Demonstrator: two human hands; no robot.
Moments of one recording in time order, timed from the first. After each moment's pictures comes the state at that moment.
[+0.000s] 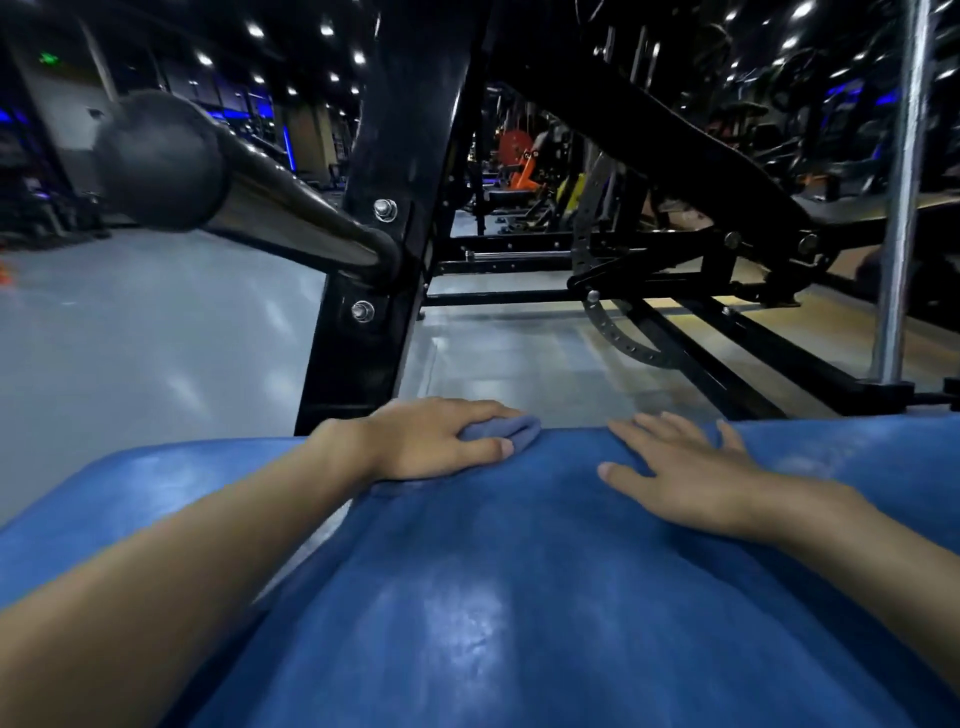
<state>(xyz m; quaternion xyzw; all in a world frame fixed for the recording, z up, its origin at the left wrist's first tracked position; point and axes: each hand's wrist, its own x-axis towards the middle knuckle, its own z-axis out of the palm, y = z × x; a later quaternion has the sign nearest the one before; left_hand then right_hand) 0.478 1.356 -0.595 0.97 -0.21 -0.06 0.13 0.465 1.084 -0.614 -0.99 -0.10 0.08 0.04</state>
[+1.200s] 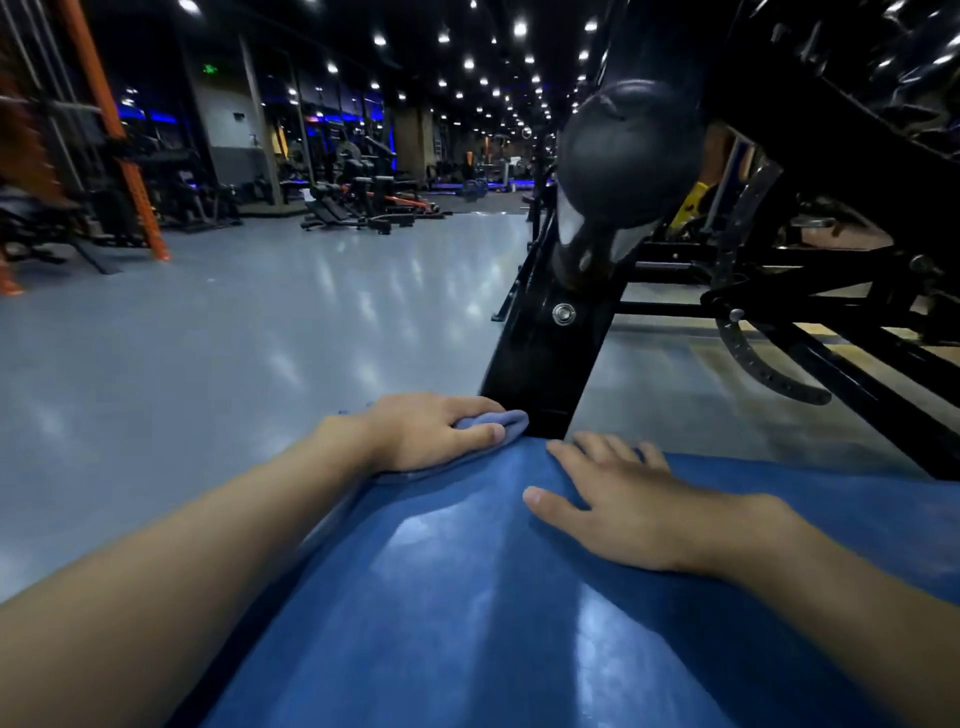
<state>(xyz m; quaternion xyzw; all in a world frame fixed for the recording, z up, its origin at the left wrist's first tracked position) 0.442 1.537 -0.598 0.99 -0.06 -0.04 0.12 0.437 1.305 -0.613 -0.95 -0.31 0.06 0.04</state>
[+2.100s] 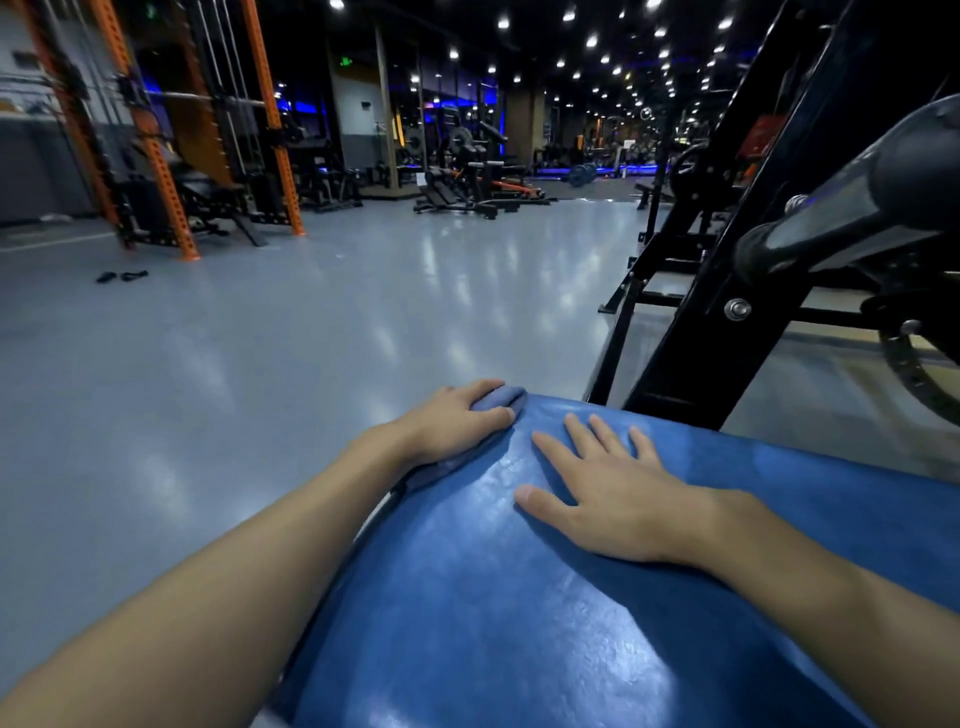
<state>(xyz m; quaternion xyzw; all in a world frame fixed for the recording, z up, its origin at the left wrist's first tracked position) 0.345 1.632 -0.616 0.94 0.13 0.02 0.33 0.369 1.418 -0.612 -0.91 -0.42 0.07 0.01</state>
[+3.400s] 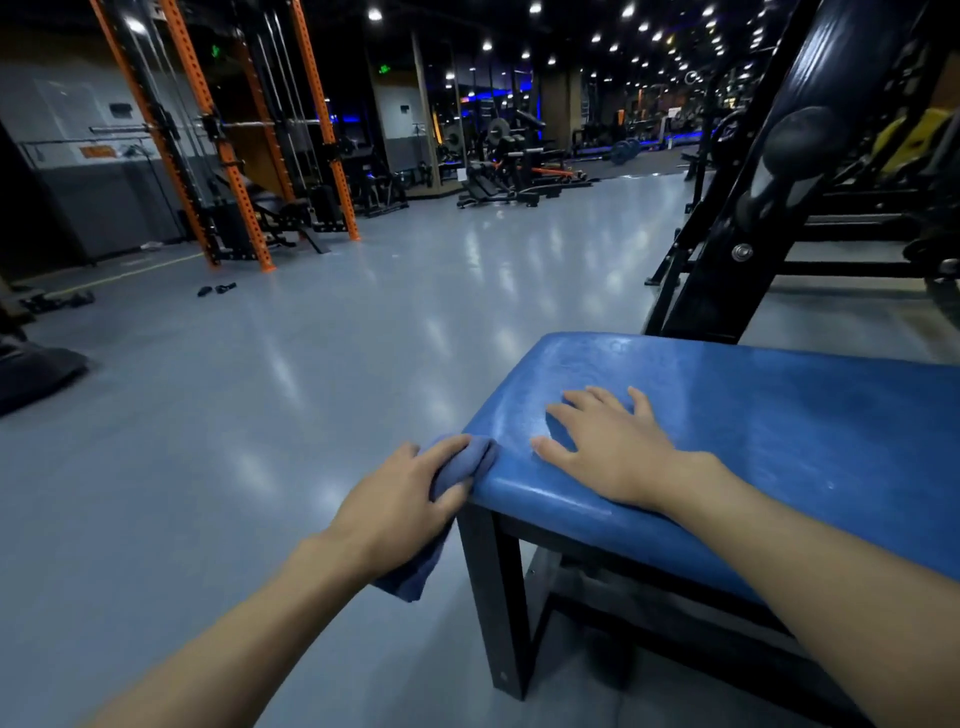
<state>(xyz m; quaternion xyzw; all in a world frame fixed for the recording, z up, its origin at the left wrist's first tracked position) 0.068 1.573 -0.628 0.96 0.20 0.09 0.16 0.239 1.403 -0.620 -0.89 -0.44 -0.02 0.11</state>
